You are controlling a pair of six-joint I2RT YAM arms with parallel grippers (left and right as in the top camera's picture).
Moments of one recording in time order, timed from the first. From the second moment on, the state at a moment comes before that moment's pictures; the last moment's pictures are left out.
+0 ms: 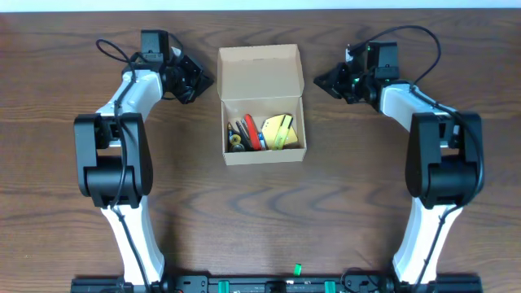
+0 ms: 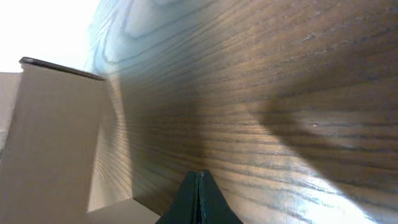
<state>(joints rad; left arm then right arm) -0.01 2.19 1.55 -0.42 0.60 -0.91 0.06 2.19 1.37 -0.05 -0.72 0.69</state>
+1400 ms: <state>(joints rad) -0.03 2.23 1.55 -0.23 0.86 -0.93 0.16 2.21 1.37 0.11 -0.81 0.73</state>
